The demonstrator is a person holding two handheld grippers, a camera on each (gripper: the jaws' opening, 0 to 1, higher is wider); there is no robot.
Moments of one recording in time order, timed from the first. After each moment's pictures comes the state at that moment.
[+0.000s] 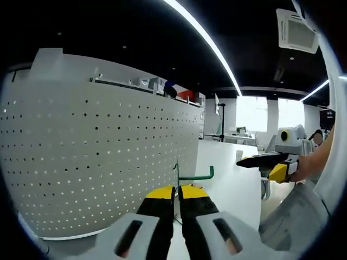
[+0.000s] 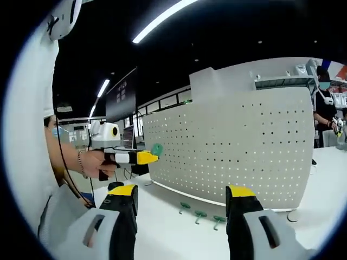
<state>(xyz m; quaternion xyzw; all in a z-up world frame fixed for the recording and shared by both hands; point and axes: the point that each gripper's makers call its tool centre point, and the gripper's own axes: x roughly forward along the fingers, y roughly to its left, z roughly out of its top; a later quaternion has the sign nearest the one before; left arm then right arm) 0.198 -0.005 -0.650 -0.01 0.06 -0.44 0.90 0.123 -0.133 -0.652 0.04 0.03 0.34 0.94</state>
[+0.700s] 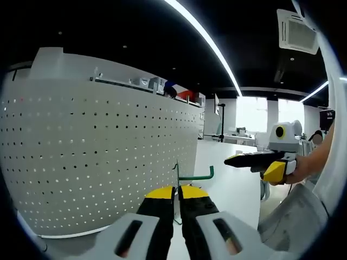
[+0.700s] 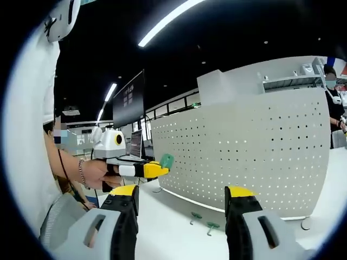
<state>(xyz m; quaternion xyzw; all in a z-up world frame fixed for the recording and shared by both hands) 0.194 -0.008 -0.651 -0.02 0.06 -0.44 0.90 0.142 -0.090 -0.640 0.04 0.02 0.38 0.92</state>
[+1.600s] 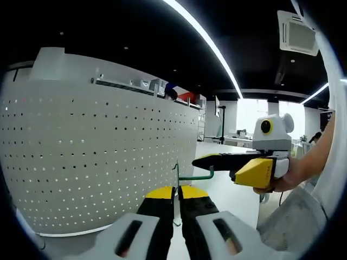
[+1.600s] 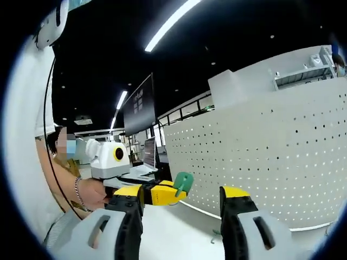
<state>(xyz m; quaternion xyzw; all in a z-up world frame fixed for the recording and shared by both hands) 0.189 -0.011 -0.647 -0.03 0.05 -0.44 0.90 0.168 -0.029 -0.621 0.09 0.00 0.43 0.90</state>
